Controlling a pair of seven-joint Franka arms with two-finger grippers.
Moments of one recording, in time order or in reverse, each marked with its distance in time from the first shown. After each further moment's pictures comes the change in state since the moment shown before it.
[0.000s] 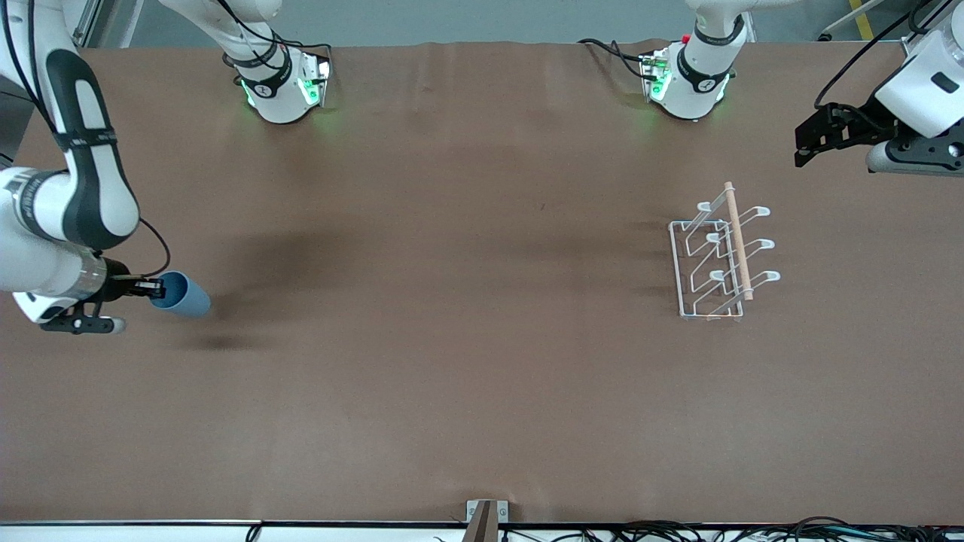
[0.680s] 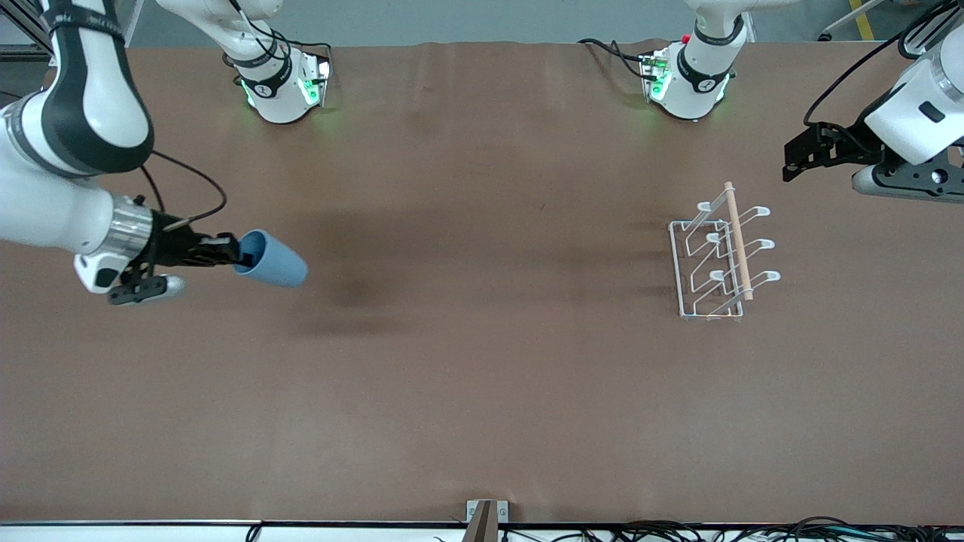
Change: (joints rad) left arm -0.002 0.056 -0.002 0.029 -0.042 0.009 0.000; right arm 0.124 -0.189 0.166 0.029 0.461 -0.211 0.001
